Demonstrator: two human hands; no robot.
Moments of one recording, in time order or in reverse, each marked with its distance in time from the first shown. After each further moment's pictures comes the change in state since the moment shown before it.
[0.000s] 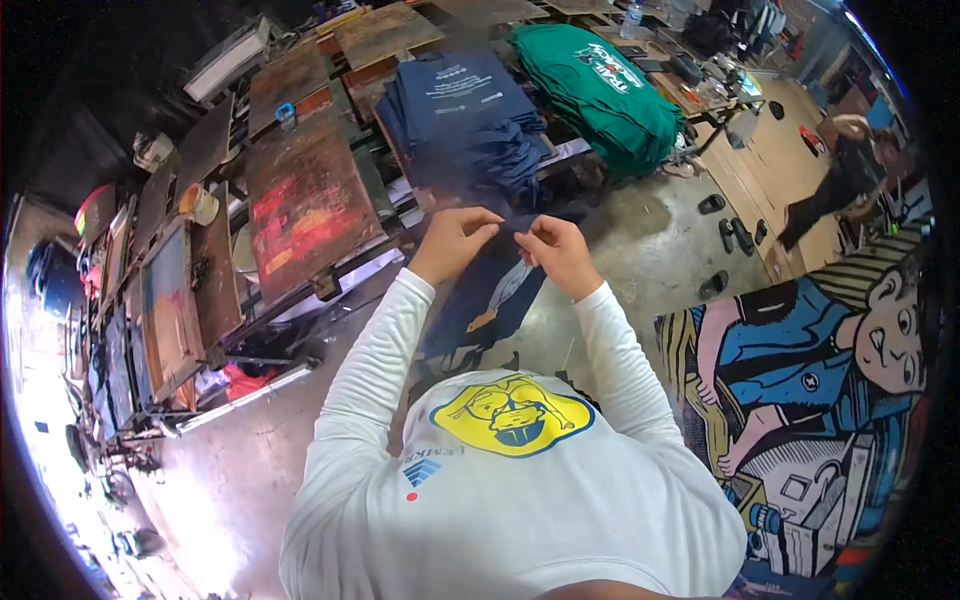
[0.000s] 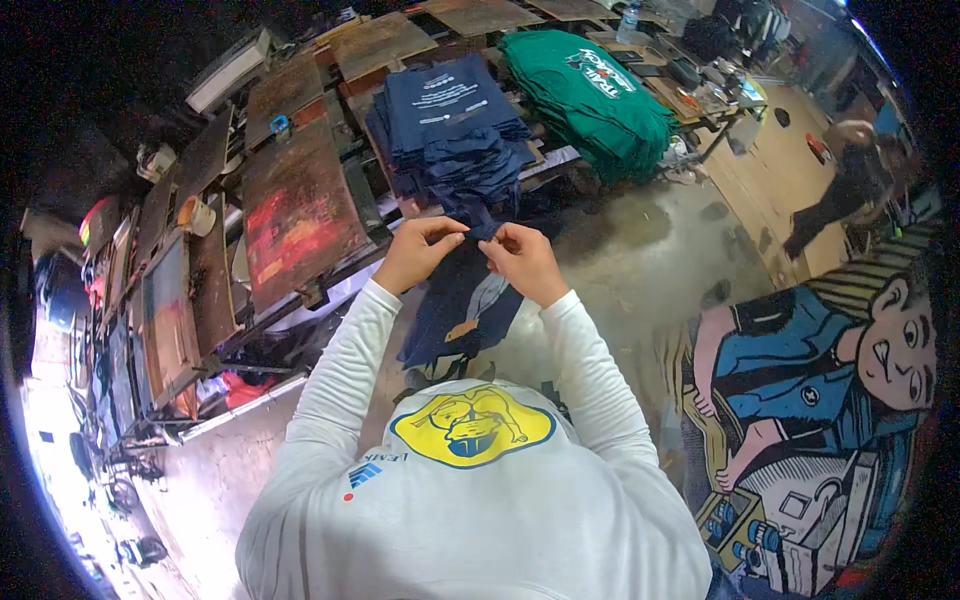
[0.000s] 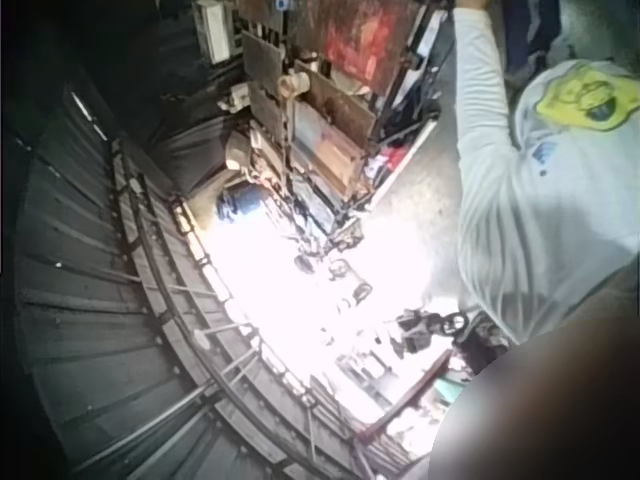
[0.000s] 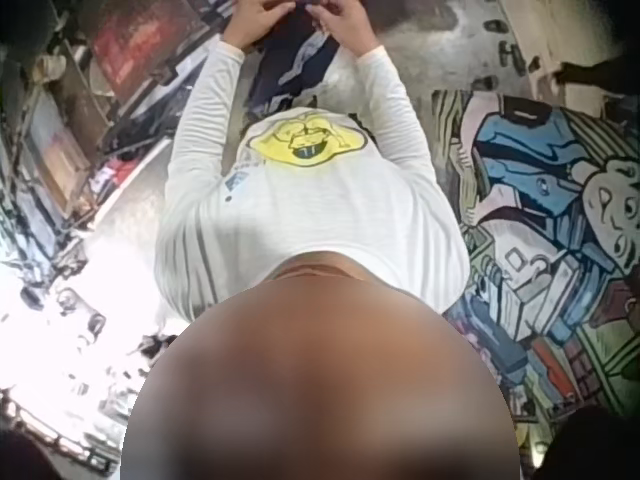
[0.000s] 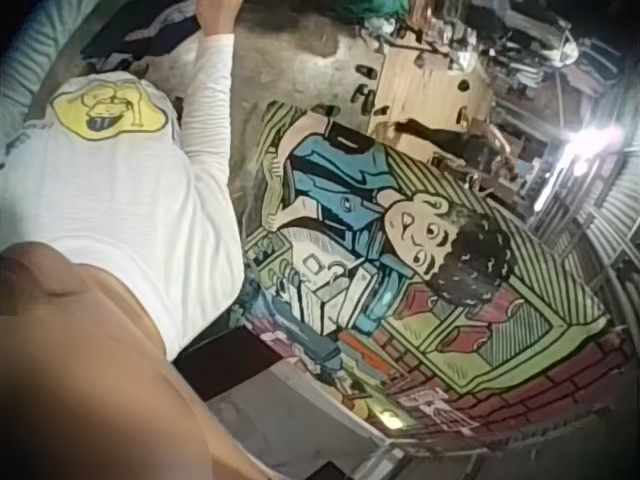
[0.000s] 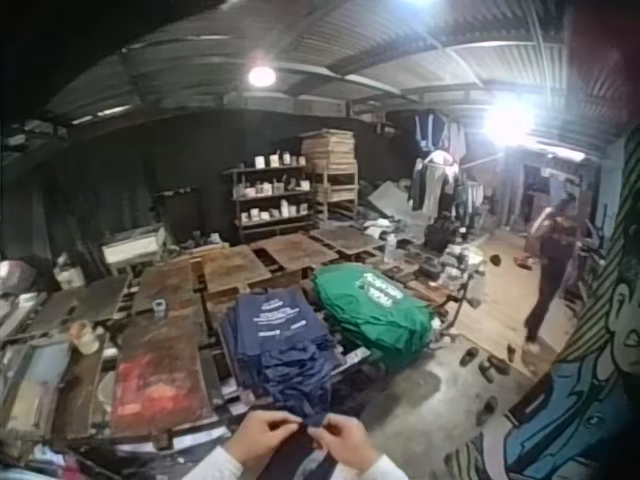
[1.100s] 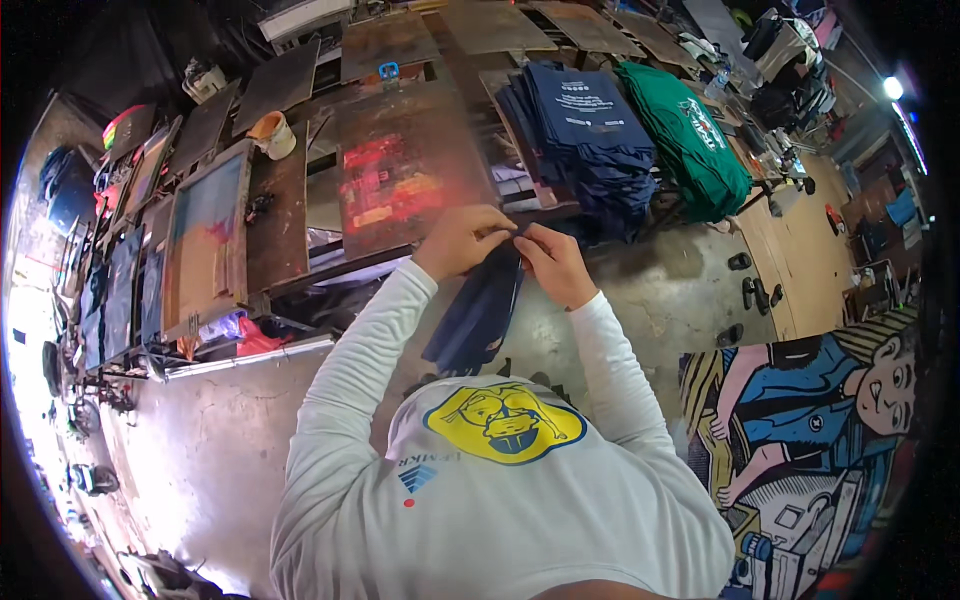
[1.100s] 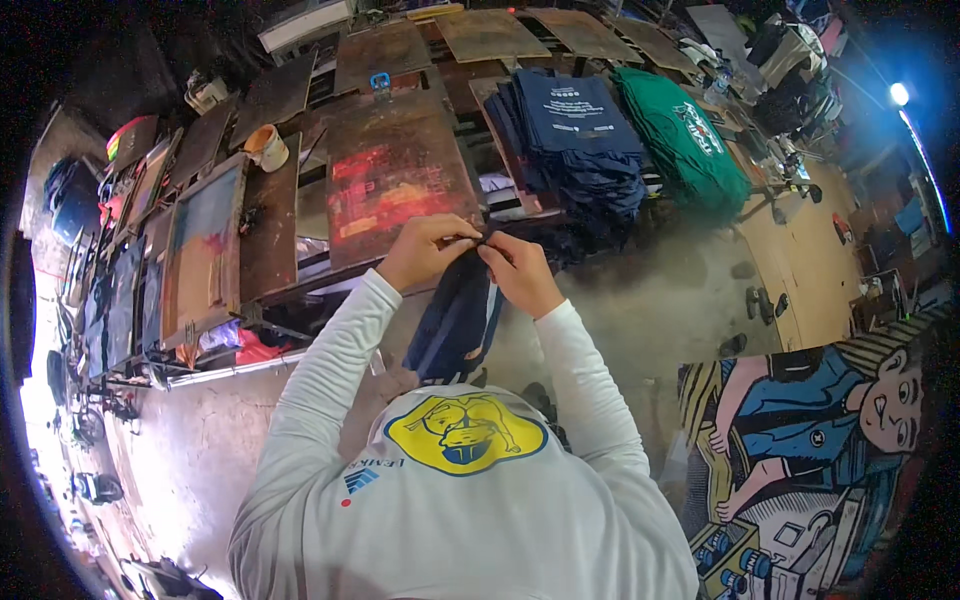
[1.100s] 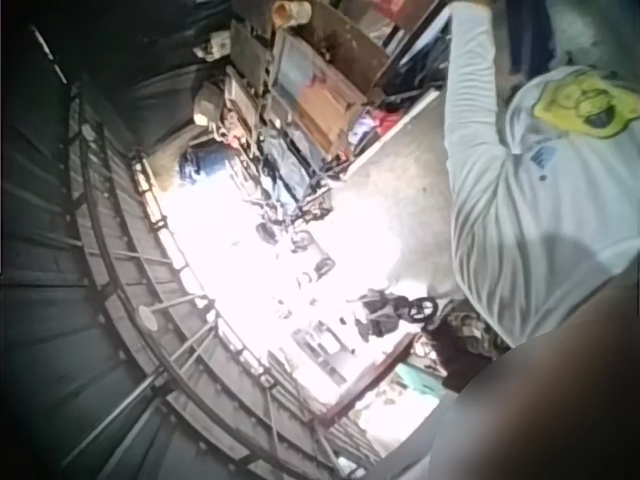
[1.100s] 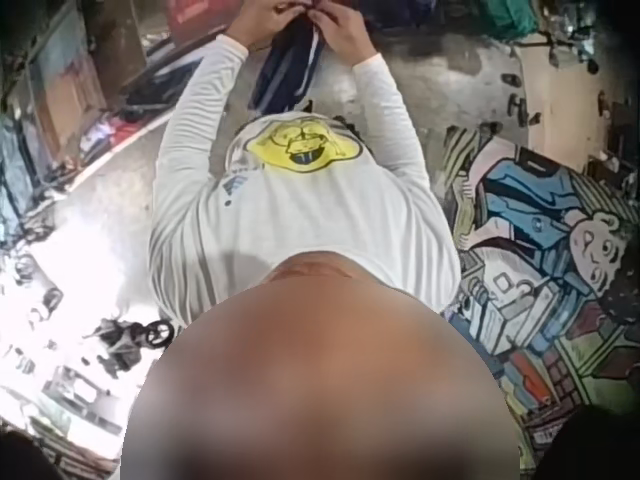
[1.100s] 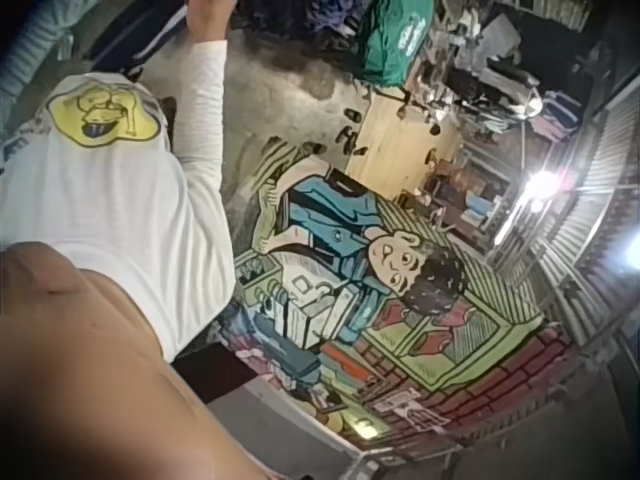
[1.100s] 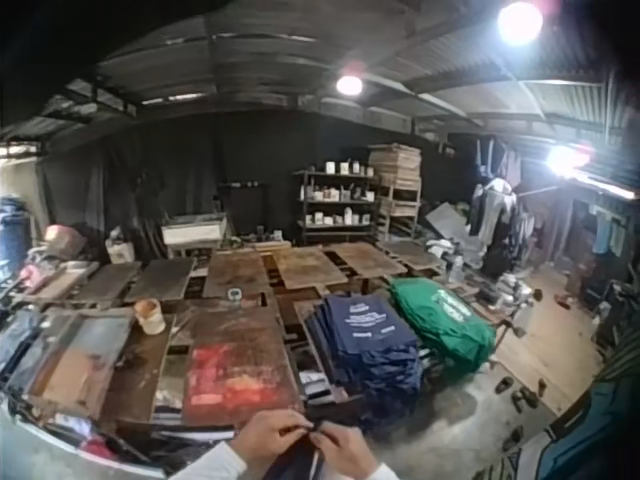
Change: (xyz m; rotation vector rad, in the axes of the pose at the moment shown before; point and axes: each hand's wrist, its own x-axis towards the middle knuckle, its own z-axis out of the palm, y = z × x) left_hand -0.154 -0.034 -0.218 0.237 0.135 0.172; right_hand 0.020 -0.026 0.271 -0.251 -0.142 -0.082
